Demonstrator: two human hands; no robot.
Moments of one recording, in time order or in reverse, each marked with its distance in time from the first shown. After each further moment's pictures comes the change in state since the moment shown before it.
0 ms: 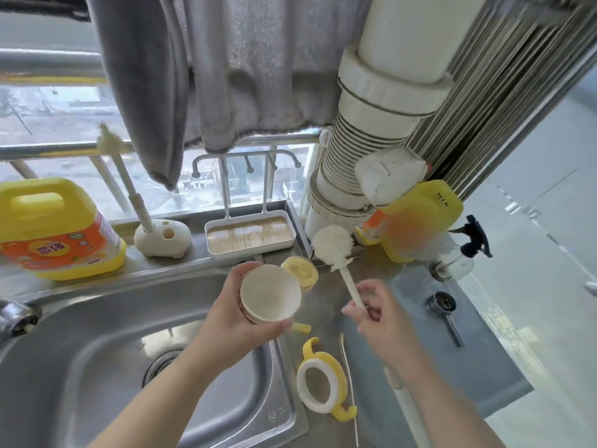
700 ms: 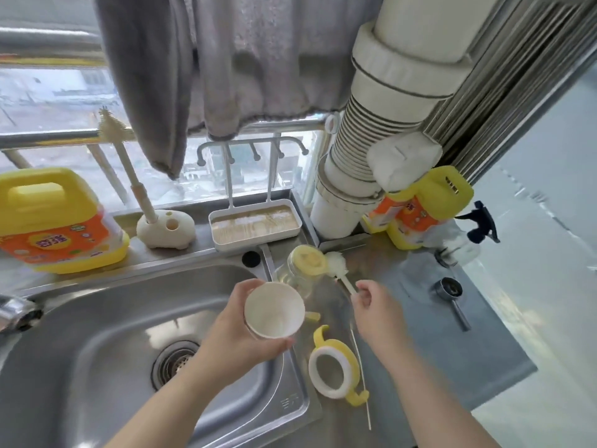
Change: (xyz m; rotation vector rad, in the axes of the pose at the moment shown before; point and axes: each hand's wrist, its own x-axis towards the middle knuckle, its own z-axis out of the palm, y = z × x) left_hand -0.017 -0.026 -0.013 0.140 -0.057 -0.067; right_hand 0.019 0.016 0.035 -0.357 0.161 0.127
